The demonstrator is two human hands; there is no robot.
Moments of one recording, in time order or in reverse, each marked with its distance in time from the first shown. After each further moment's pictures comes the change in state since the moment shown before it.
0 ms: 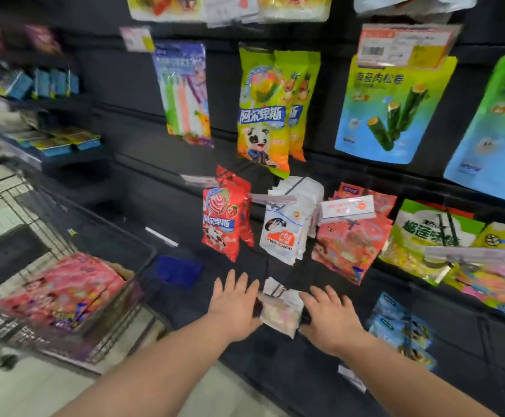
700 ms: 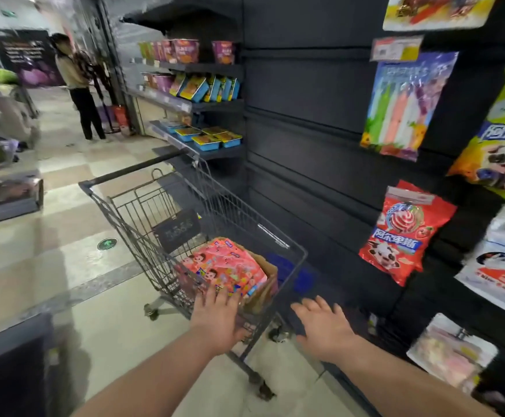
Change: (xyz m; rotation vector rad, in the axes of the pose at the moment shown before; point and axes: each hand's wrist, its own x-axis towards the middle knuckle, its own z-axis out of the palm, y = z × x) left_hand -0.201 -0.376 0.069 -0.062 -0.014 -0.431; right_hand 0.048 -0.406 0.018 -0.088 -0.107 -0.406
